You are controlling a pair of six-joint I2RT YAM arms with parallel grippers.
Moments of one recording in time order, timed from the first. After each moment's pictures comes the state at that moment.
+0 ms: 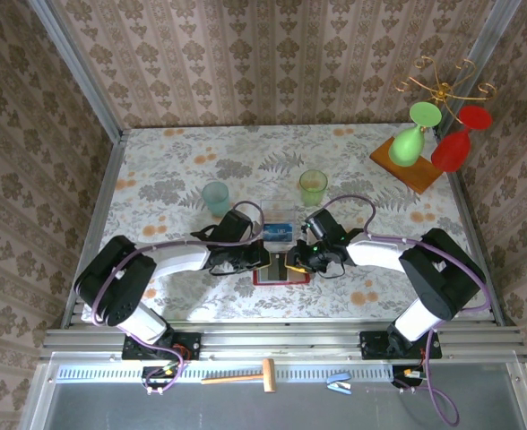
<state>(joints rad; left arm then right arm) -0.76 1.56 0.69 -0.09 0.45 -0.87 0.61 1.59 0.69 -0.13 -0.46 0.89</state>
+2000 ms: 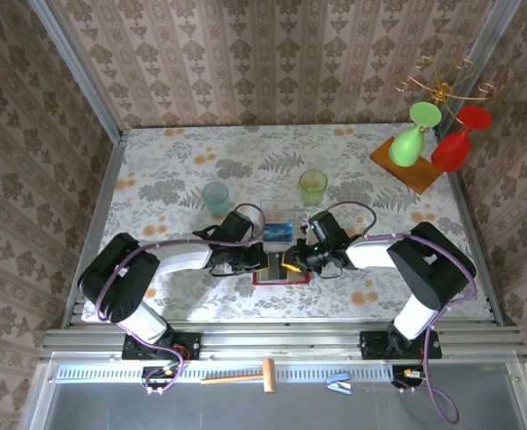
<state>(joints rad) -0.76 1.58 0.70 -0.14 0.44 -0.84 0.57 1.66 0.62 0.14 -0.56 0.99</state>
